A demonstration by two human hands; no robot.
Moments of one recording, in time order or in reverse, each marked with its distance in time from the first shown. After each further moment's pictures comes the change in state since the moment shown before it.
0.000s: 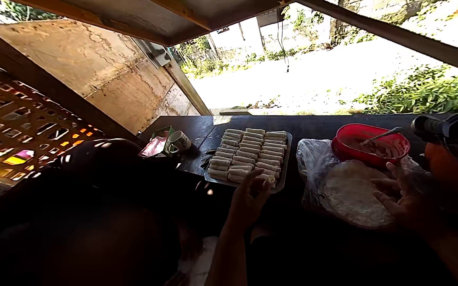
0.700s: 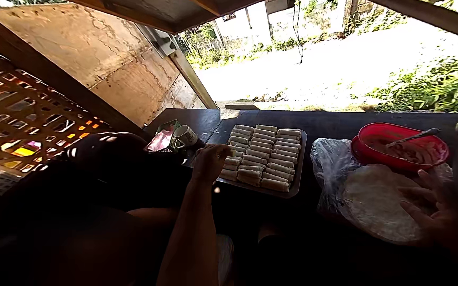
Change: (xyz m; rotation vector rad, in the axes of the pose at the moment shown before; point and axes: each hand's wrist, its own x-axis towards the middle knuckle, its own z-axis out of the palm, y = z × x) left_hand 0.093 -0.054 -0.150 0.915 0.119 0.083; right_hand -0.002 0.005 0.001 0.005 0.014 -0.005
